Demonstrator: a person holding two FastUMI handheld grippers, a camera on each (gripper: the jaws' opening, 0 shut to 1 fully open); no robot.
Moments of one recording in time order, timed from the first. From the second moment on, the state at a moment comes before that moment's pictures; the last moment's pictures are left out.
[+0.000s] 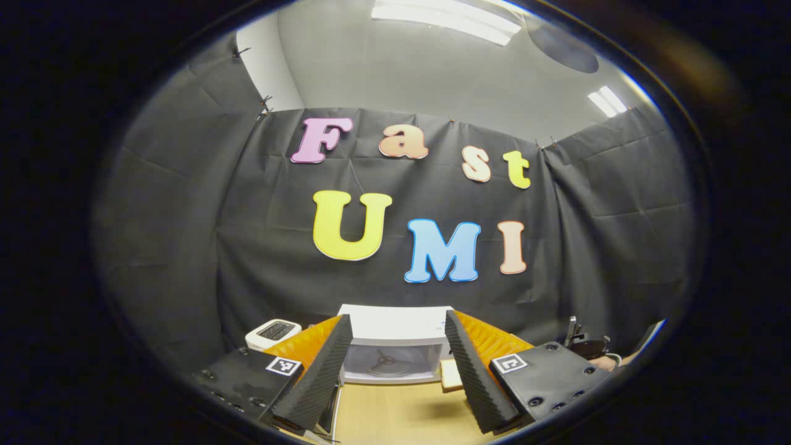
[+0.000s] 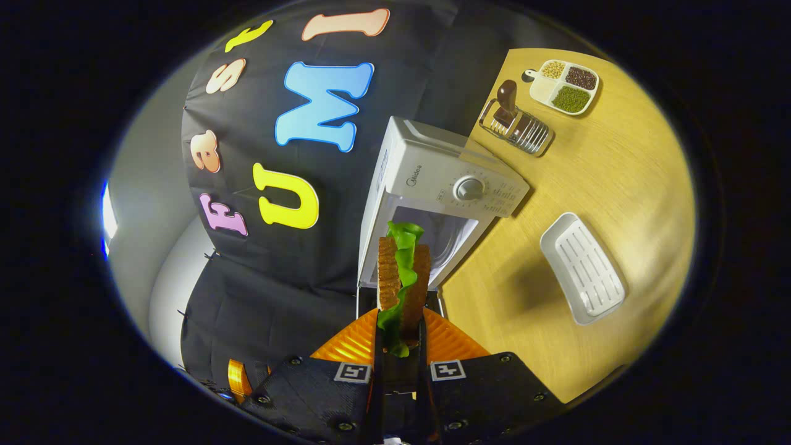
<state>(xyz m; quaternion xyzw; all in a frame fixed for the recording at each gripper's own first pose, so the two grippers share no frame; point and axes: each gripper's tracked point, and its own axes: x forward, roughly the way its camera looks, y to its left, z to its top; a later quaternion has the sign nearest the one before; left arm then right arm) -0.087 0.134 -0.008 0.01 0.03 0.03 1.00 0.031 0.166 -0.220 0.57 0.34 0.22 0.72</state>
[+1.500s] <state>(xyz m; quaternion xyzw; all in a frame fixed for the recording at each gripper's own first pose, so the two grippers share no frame) -0.167 0.253 0.019 0.04 0.06 0.19 0.98 0.237 0.312 -0.332 0.66 0.22 -0.04 0.71</state>
